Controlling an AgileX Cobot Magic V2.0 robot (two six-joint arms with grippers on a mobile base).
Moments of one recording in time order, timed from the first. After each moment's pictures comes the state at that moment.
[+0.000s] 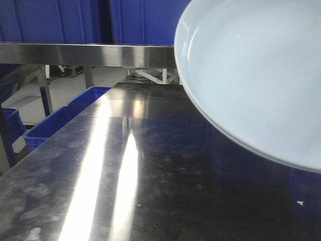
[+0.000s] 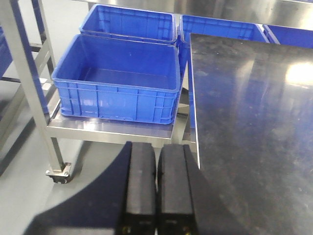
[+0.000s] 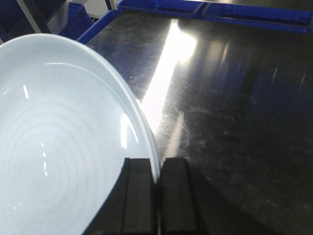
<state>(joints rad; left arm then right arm) -0.13 0.53 -0.33 -0.23 0.25 0.14 0.30 0.54 -0.53 0.15 0.50 0.06</state>
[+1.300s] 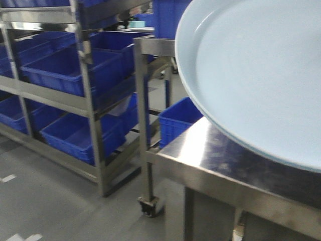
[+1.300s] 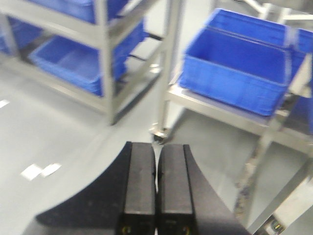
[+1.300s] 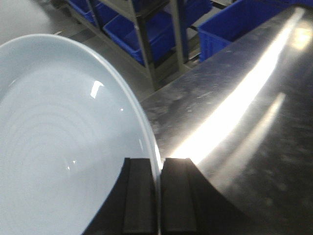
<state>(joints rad) -0.13 0.53 -0.33 -0.23 0.25 0.14 0.30 0.54 -0.53 0.15 0.50 0.06</state>
